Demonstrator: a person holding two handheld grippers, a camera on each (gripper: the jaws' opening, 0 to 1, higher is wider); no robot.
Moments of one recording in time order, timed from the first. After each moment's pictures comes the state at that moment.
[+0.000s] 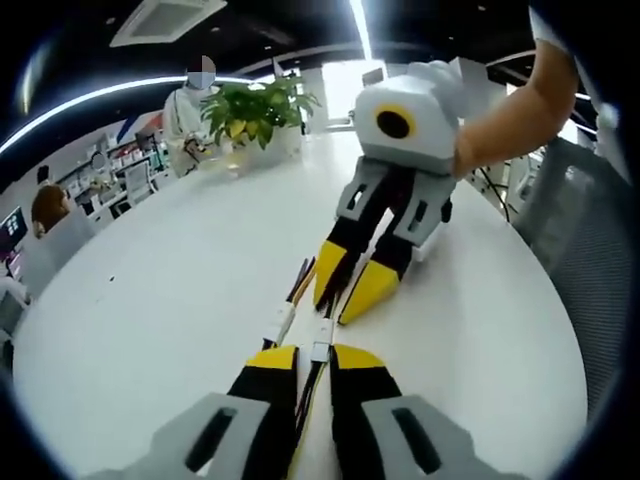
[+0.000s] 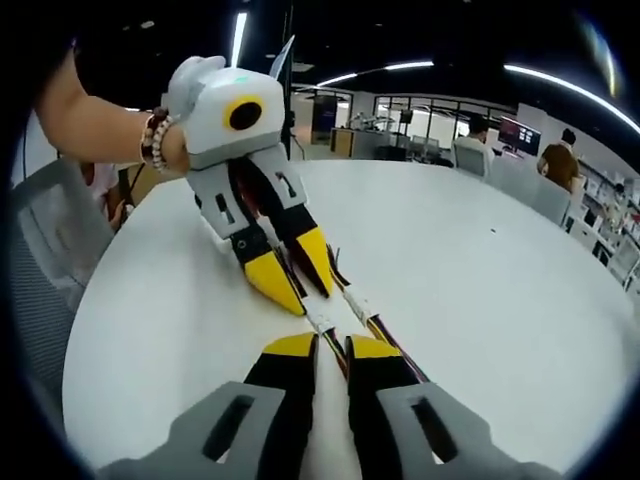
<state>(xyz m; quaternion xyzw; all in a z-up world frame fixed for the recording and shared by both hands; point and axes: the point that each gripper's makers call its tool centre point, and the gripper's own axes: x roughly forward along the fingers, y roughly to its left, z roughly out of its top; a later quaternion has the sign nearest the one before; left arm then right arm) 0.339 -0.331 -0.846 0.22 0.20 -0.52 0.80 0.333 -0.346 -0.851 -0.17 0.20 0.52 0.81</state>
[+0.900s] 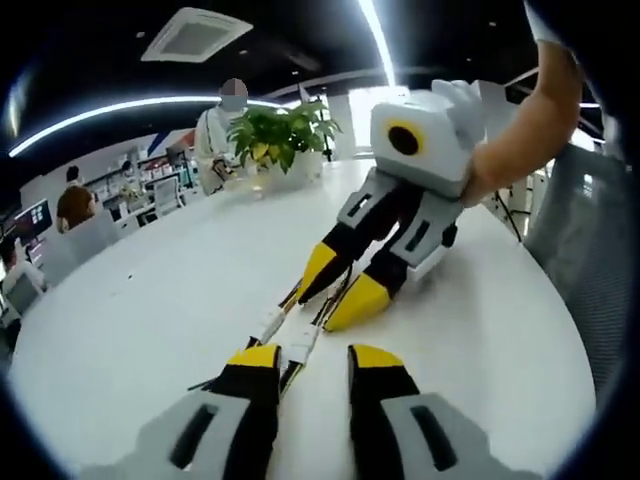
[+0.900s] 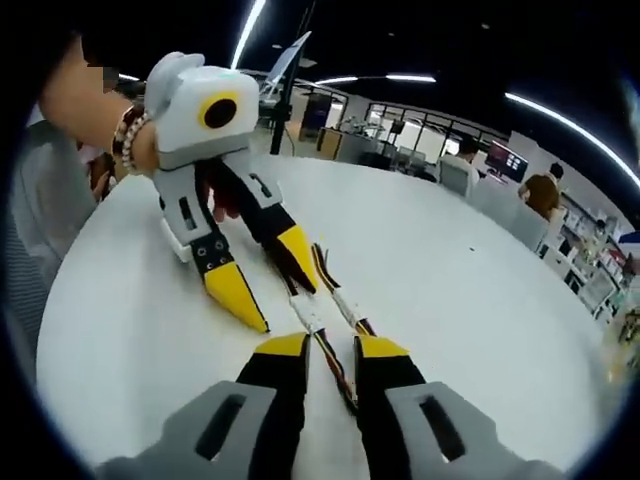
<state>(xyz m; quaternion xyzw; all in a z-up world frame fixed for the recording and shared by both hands) 0.340 -0.324 -0.840 0.15 0.15 -0.45 0.87 0.343 -0.351 -0.845 -0.23 0.18 0.46 0.84</state>
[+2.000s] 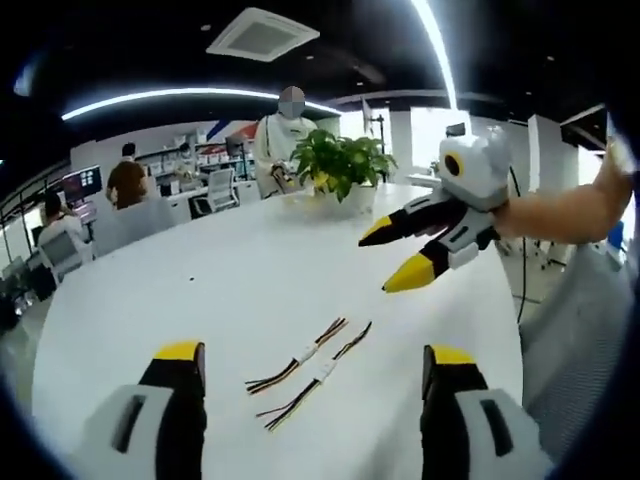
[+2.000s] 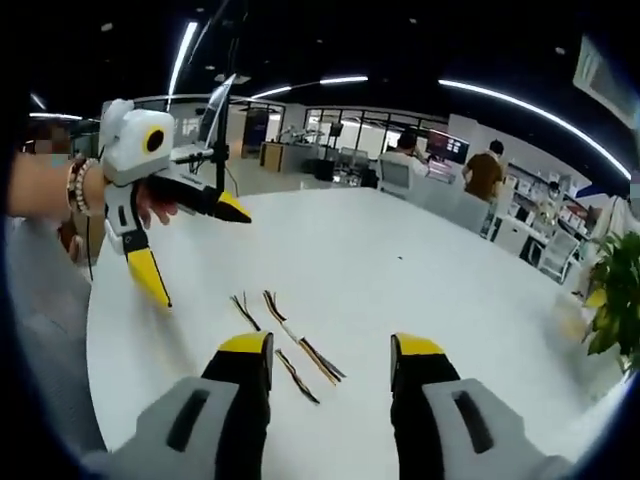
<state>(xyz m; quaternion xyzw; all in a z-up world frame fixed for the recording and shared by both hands) 0.307 -0.286 -0.743 0.09 0.17 -0.37 0.91 0.329 -0.408 -0.745 -0.17 0.16 0.39 0.89</state>
